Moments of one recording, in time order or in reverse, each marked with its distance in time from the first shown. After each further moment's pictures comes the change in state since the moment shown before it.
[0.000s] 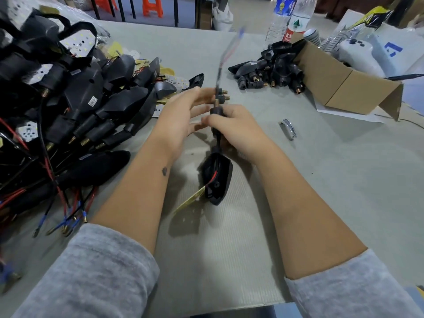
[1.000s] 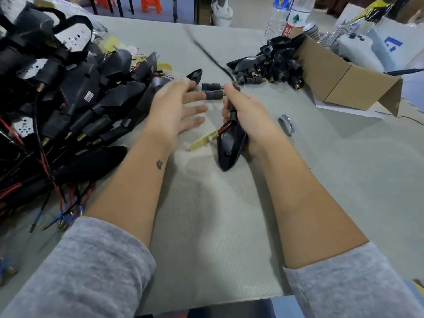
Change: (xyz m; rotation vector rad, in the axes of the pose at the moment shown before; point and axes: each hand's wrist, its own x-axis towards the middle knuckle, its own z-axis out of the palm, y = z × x) left_hand 0.005 0.000 -0.006 -0.099 0.139 -0.034; right_hand -0.001 -0.005 -0.014 0.450 0.129 0.171
